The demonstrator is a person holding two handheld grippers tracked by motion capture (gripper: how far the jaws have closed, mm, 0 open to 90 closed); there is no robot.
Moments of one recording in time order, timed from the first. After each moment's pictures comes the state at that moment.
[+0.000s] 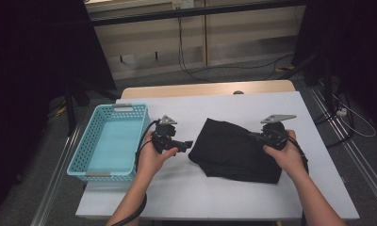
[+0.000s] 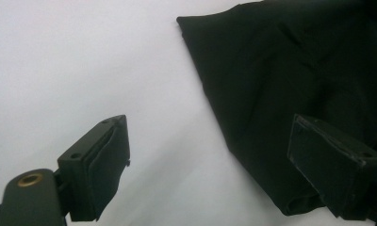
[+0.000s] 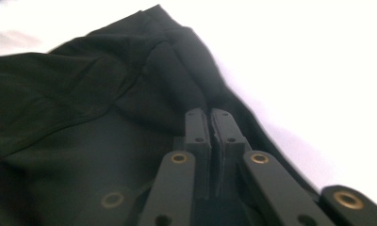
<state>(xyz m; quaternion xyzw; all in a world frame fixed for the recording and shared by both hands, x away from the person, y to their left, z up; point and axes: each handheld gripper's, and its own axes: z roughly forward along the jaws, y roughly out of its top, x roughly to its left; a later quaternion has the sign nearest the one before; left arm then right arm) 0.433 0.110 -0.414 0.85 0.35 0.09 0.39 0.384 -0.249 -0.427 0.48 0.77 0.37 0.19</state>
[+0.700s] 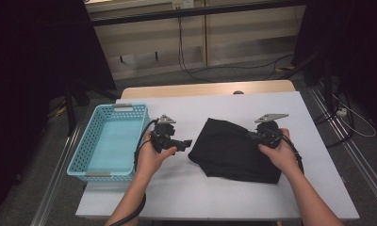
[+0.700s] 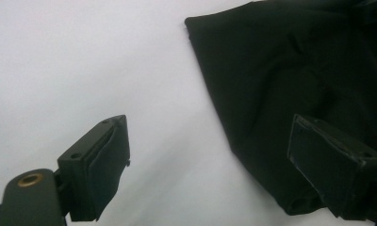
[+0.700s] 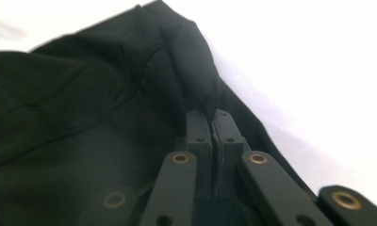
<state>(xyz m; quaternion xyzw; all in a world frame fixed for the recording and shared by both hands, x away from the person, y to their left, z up) 0.434 0.113 -0.415 0.84 0.36 0.09 0.39 0.391 -0.245 -0.431 0.48 0.78 0.37 0.17</state>
